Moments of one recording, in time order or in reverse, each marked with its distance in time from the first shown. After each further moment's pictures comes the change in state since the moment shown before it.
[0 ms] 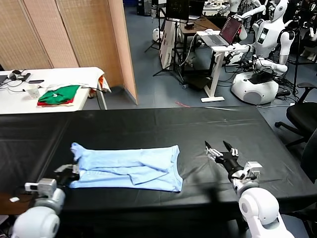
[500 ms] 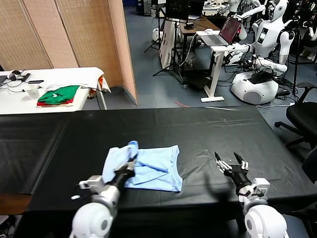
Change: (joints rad) left arm -0.133 -0.239 0.318 0.033 -0.095 0.007 -0.016; right arm -0.135 0.043 0.081 0.031 -0.049 0.026 -0.010
